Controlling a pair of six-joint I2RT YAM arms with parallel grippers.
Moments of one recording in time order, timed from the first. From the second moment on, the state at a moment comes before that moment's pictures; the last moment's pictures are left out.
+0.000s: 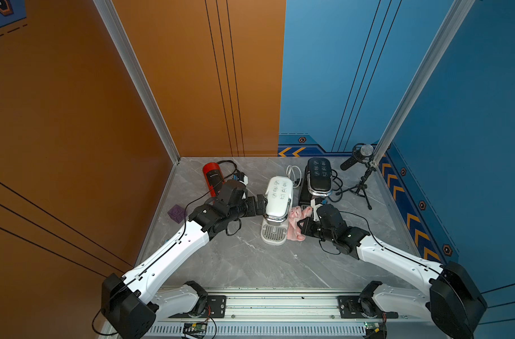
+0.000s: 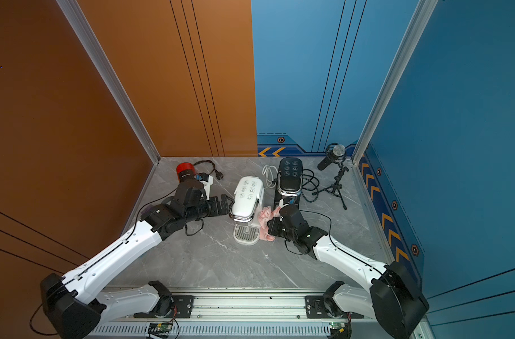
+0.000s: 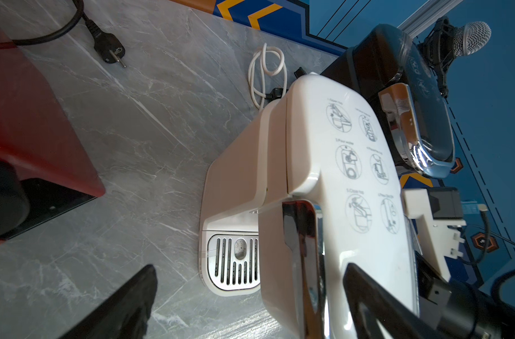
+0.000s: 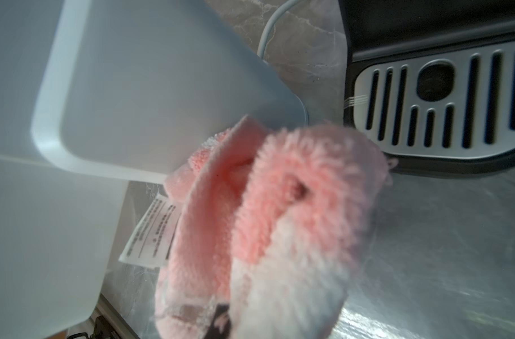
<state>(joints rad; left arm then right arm) -0.59 1.18 1.08 -0.55 0.01 -0.61 0.65 1.23 0.64 -0.08 -0.10 0.83</state>
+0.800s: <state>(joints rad) -0.61 1.23 1.11 -0.54 0.01 -0.61 0.68 1.61 0.62 0.23 -0.08 0.95</state>
